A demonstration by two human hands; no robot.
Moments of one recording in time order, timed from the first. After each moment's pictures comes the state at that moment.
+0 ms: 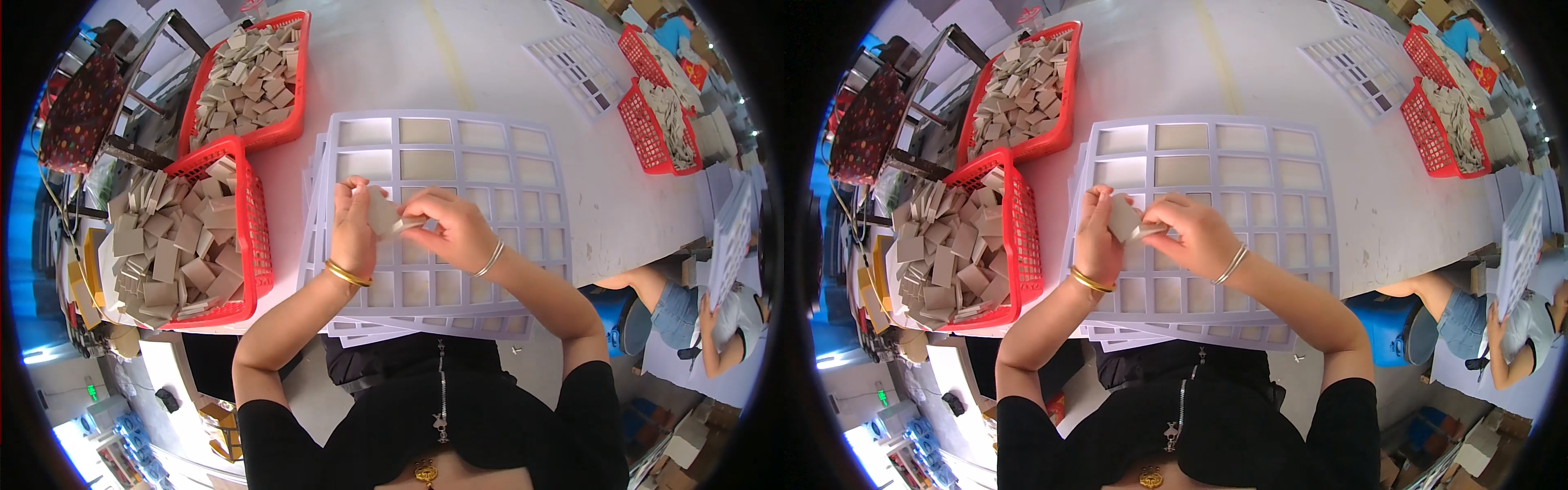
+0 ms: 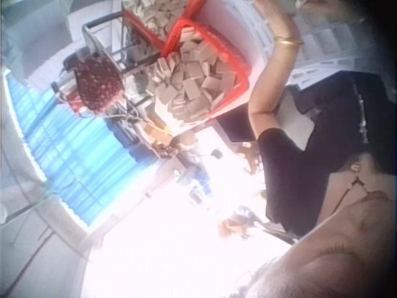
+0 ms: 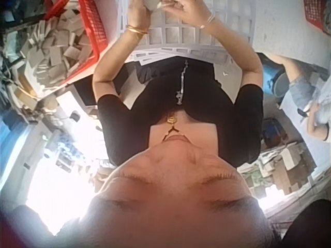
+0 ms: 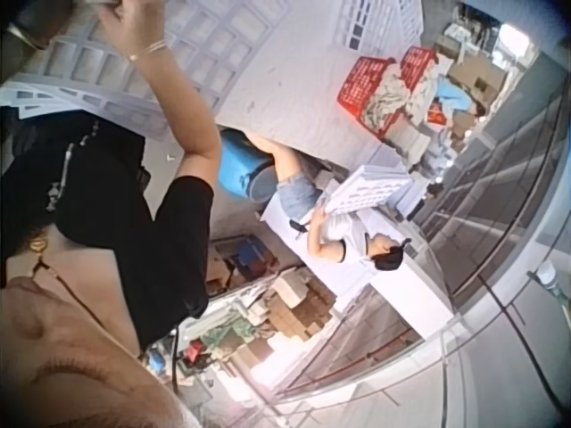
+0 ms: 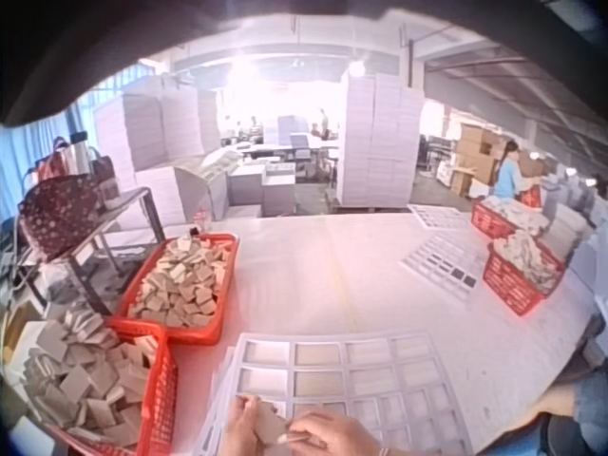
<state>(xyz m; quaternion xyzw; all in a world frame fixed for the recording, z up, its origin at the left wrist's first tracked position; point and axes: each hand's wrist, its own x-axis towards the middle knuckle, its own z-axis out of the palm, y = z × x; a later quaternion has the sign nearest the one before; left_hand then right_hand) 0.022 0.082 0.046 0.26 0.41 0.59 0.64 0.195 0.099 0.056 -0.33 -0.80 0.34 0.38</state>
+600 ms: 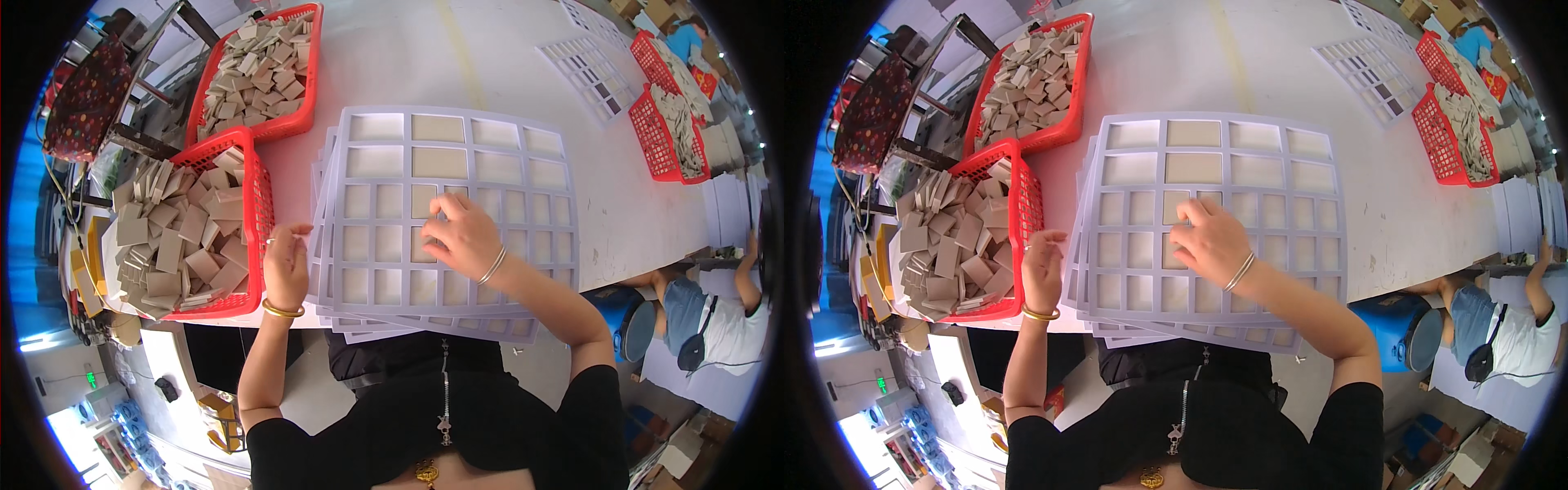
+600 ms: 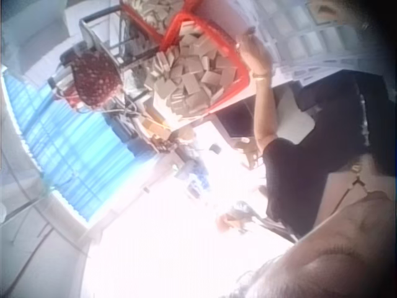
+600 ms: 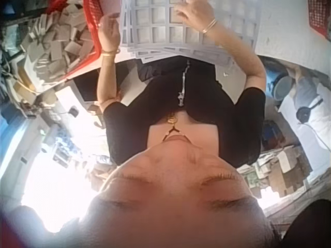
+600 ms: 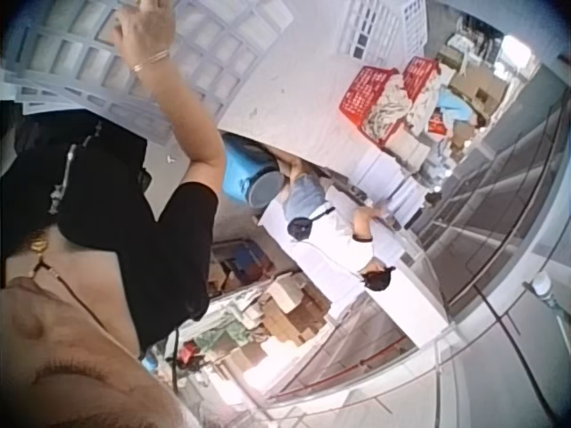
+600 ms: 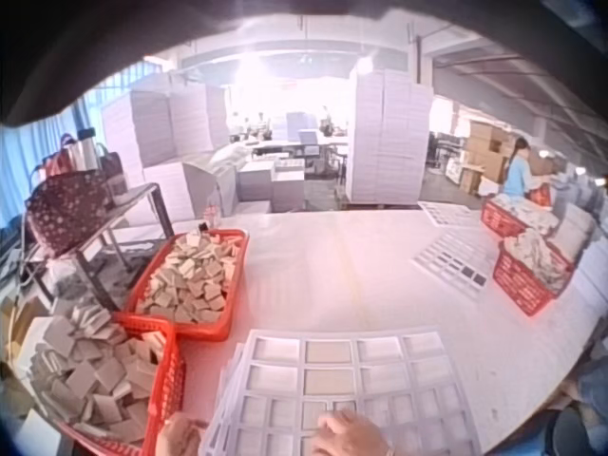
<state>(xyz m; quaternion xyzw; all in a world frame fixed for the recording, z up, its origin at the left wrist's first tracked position) -0.093 0.026 0.027 0.63 0.62 0.41 0.21 0.205 0.086 0.033 -0.37 -0.88 0.17 0.25</state>
